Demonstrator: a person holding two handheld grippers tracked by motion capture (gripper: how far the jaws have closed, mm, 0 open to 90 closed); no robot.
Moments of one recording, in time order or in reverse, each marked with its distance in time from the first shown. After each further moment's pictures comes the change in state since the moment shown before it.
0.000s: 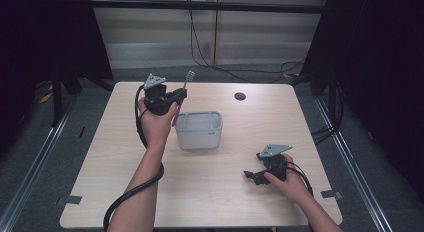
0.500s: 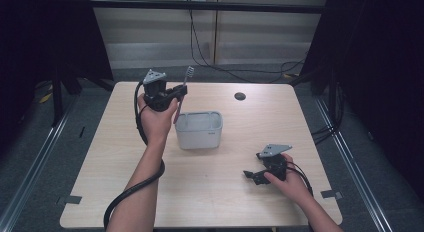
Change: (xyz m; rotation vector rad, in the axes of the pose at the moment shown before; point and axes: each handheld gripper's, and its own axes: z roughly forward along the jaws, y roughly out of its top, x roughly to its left) left arm -0.008 0.015 -0.003 -0.007 -0.006 -0.005; right arm 0.000 0.000 0.000 -0.001 0.000 0.002
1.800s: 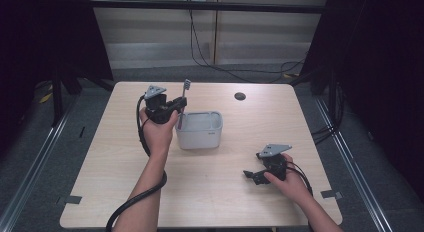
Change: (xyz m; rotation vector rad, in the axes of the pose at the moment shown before) left arm 0.007 -0.043 0.003 0.014 0.023 -0.053; right arm 0.000 0.000 0.000 0.003 0.002 -0.002
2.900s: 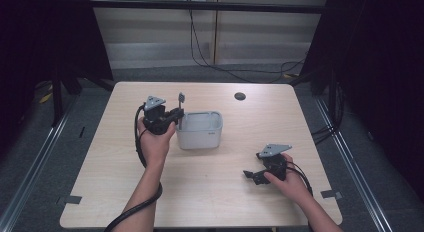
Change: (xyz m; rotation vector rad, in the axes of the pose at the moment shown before) left arm 0.001 -0.025 -0.012 0.057 0.032 0.042; right arm 0.000 0.000 0.000 0.000 -0.001 0.001
